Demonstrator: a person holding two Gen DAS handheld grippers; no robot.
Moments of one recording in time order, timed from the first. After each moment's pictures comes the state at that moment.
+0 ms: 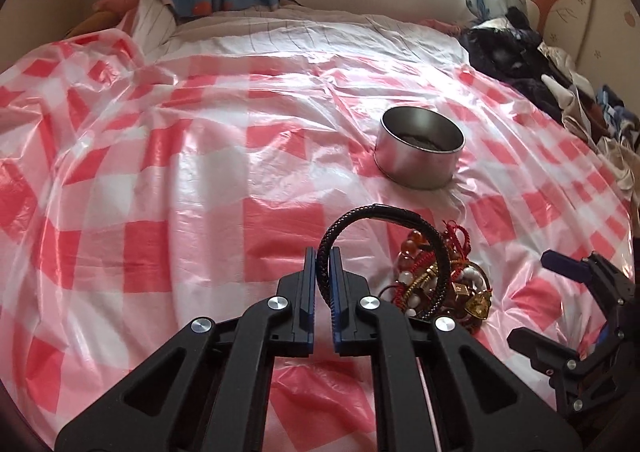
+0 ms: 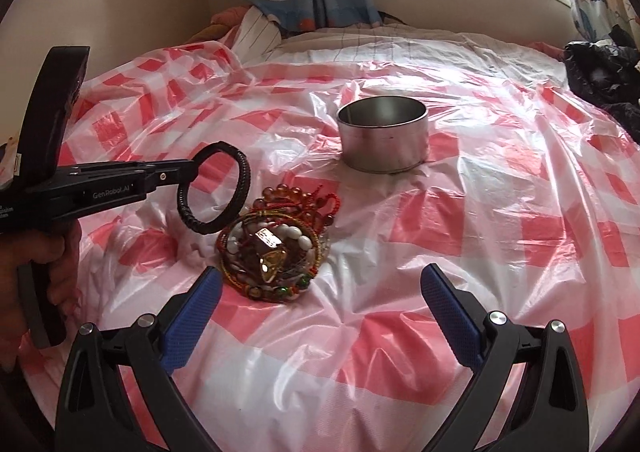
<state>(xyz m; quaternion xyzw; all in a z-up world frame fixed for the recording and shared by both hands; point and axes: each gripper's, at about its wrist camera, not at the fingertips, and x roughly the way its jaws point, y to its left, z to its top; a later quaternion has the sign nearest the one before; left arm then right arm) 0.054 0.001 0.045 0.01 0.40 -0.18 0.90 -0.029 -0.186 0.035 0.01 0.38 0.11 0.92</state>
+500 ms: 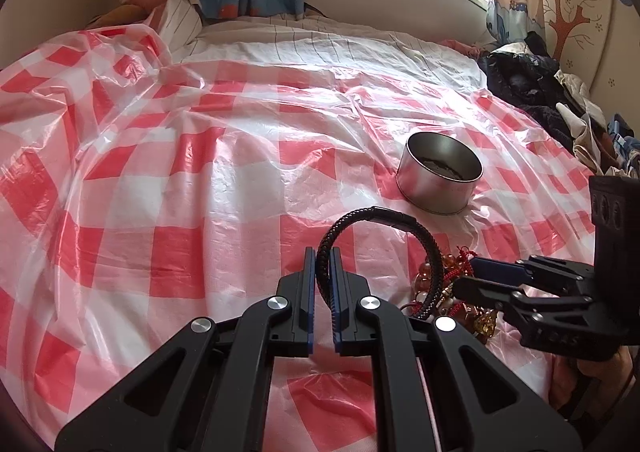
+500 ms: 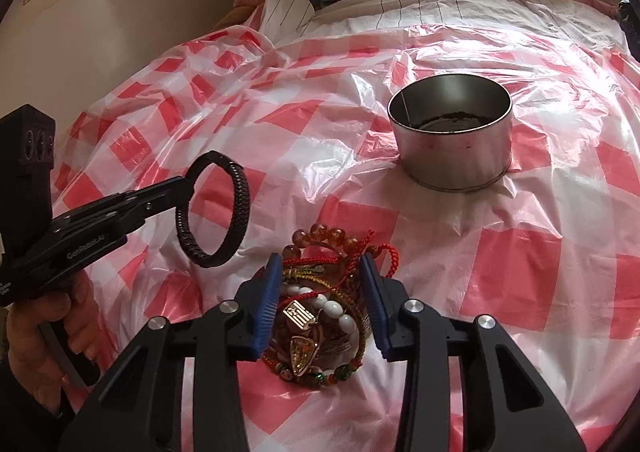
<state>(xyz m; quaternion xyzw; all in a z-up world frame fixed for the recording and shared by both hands) 0.061 0.018 0.054 -0.02 0.40 -0.15 0.91 0.049 -0.181 0.021 0.07 0.44 0.20 0.87</state>
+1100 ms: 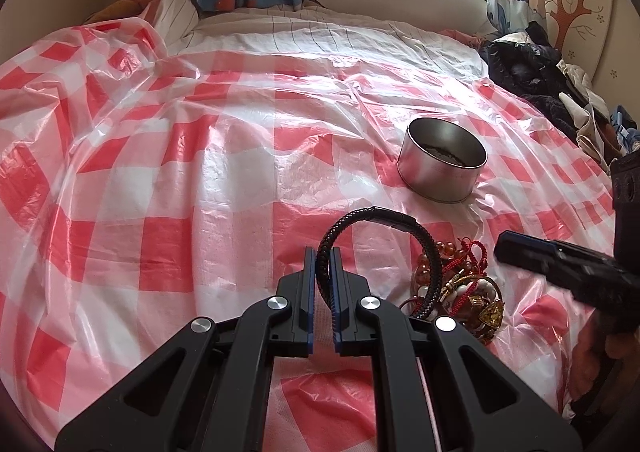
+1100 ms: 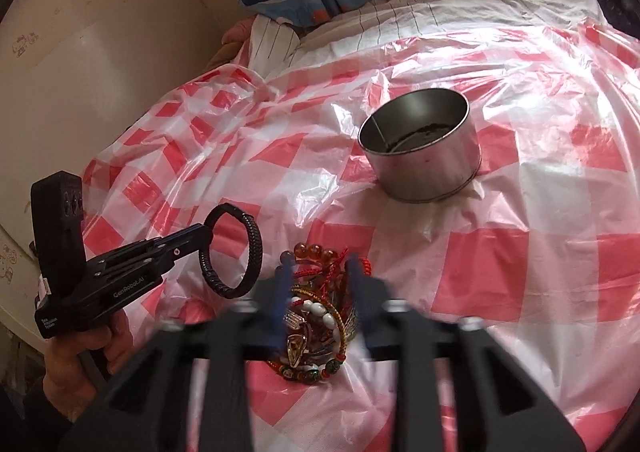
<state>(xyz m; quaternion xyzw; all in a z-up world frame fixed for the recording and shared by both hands) 0.063 0.011 0.043 -0.02 0.41 -0.15 0.90 0.042 -0.213 0.033 0.15 0.41 0.19 0.88</state>
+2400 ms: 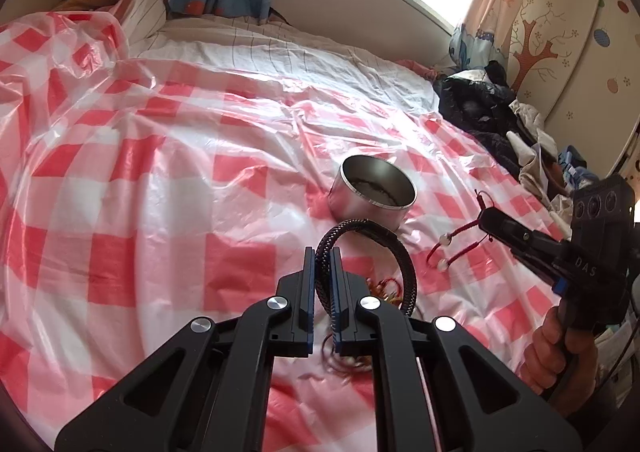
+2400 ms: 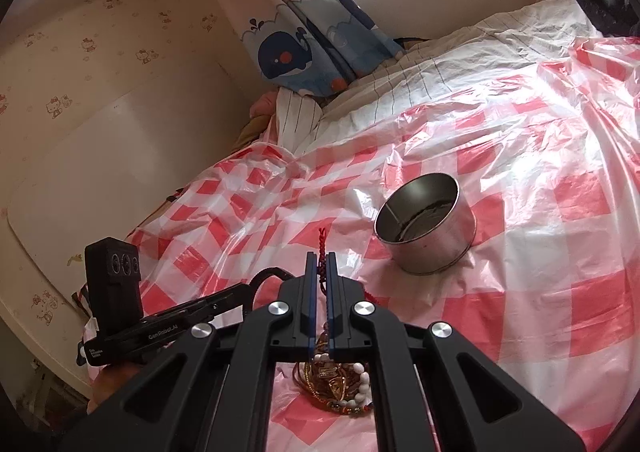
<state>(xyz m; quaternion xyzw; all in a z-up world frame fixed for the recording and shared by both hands) 0.065 0.003 0.073 -0.11 0.38 -0.24 0.89 0.029 -0.256 0.088 0.23 0.30 0.22 0.90</state>
